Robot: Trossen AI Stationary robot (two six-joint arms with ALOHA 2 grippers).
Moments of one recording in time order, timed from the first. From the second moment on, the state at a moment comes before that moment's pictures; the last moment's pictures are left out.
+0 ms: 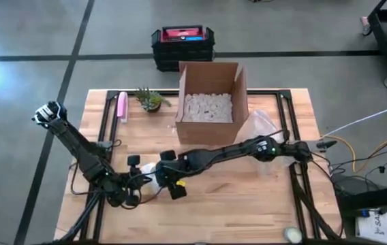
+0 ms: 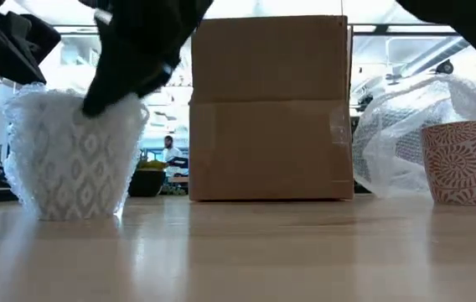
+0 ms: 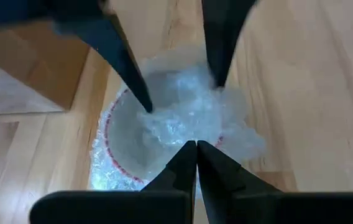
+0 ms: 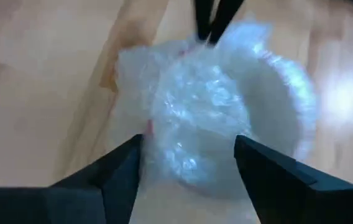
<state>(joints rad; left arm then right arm) -0.83 1.15 0.71 -0.55 -0.69 -0.59 0.20 2.55 2.36 -0.84 0.06 -0.17</state>
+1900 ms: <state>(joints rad) -0.94 1.11 0.87 -0.67 -0.62 -0.64 -0.34 1.99 2.32 -1.30 0.15 0.11</state>
